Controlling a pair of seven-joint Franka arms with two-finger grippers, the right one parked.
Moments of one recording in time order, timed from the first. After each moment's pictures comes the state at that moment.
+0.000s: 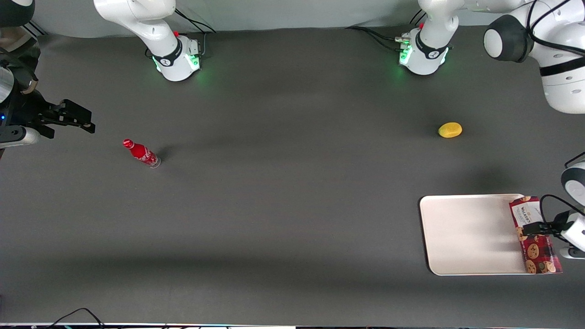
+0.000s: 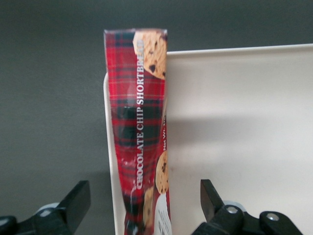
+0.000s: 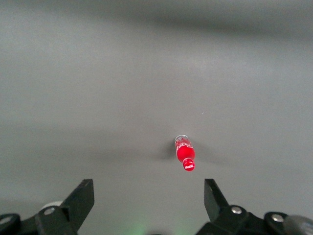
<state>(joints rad) 0.12 0.85 0.29 -1.29 -0.30 2.17 0.50</state>
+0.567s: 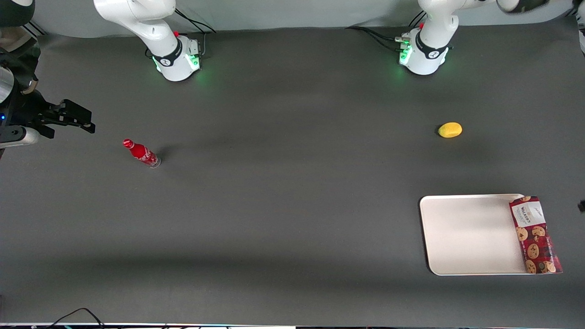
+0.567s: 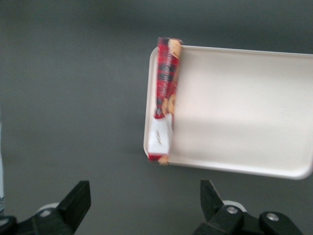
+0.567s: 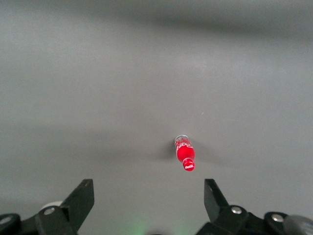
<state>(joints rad) 0.11 0.48 0.20 -1.24 0.02 1.71 0.18</state>
